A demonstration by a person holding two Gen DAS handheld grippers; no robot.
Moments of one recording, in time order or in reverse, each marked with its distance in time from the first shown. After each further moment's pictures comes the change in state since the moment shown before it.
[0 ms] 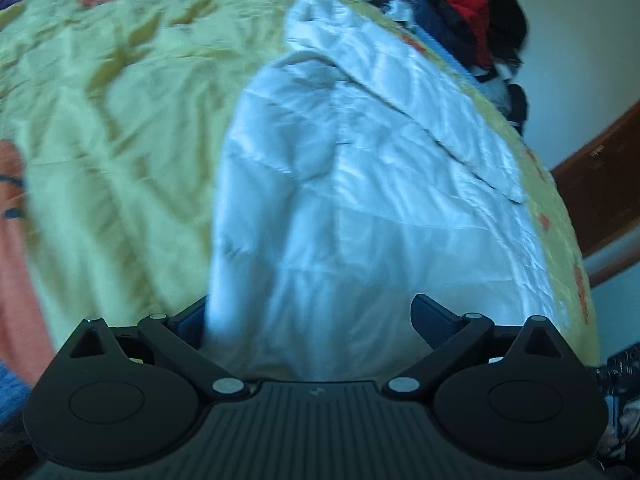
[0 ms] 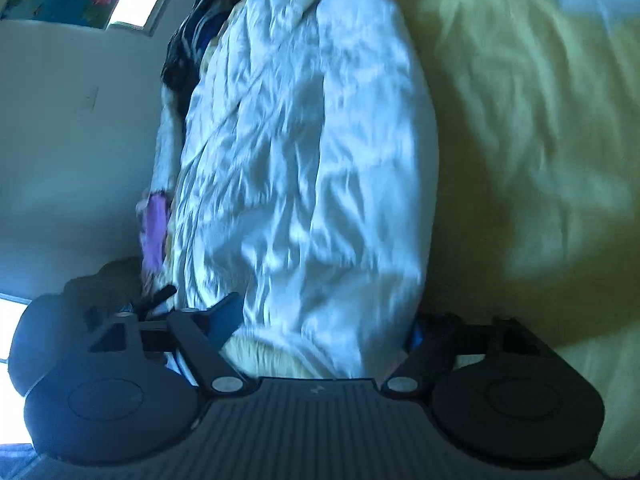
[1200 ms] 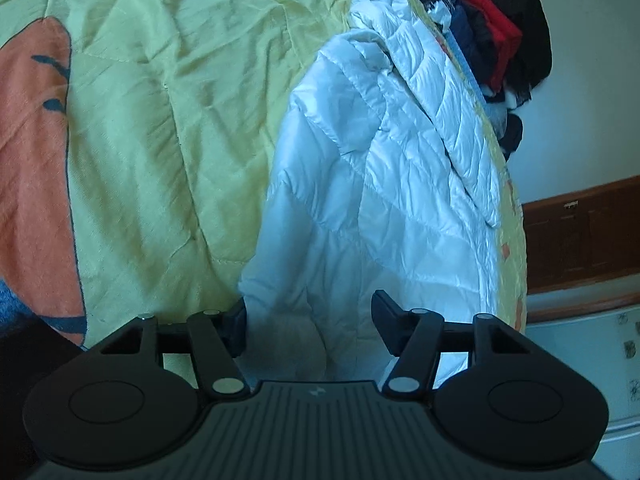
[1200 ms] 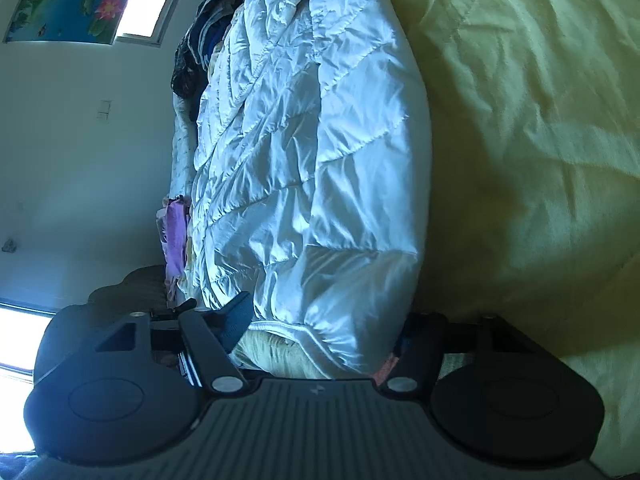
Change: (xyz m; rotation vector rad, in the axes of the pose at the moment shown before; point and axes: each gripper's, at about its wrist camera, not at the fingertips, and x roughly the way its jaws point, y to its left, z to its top) left arm -0.007 0.048 0.000 -0.263 0.137 -0.165; right arm 0.001 -0.014 -0.005 0.055 -0.020 0.057
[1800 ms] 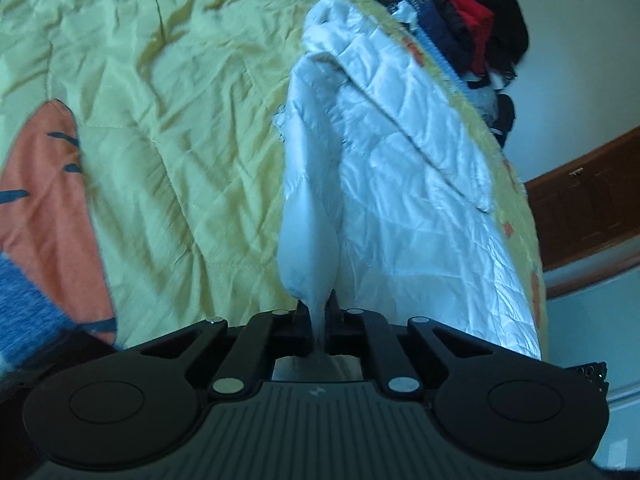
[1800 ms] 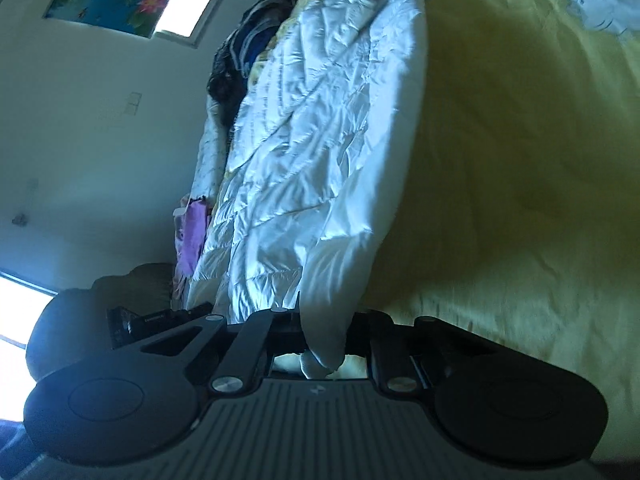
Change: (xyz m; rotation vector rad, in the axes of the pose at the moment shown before) left arm -0.047 -0.032 -0.016 0.159 -0.060 0.052; right arm -0.030 0.035 -0.025 -0.132 -0.065 0.037
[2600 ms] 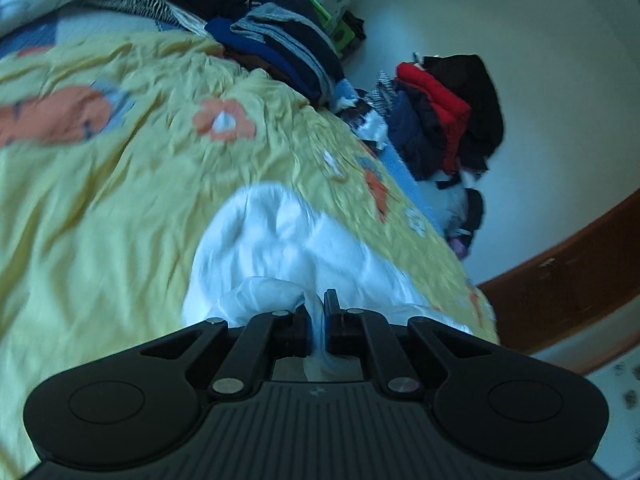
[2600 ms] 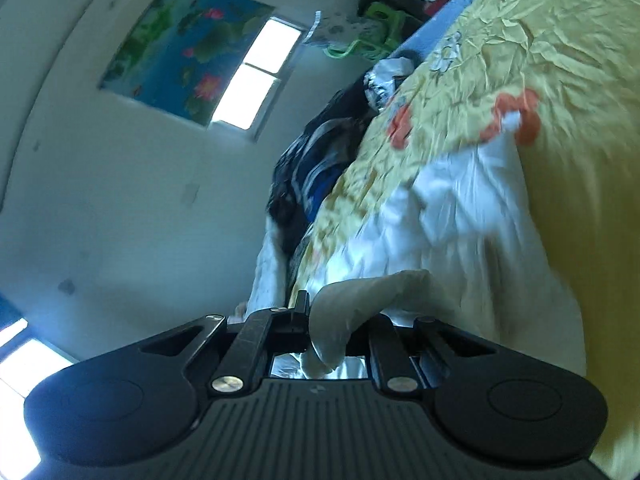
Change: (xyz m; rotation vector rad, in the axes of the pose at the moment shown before) left arm 0.101 -0.058 0.253 -0.036 -0.239 -0.089; right arm 0.068 0.035 0.293 -0.037 -0.259 0.158
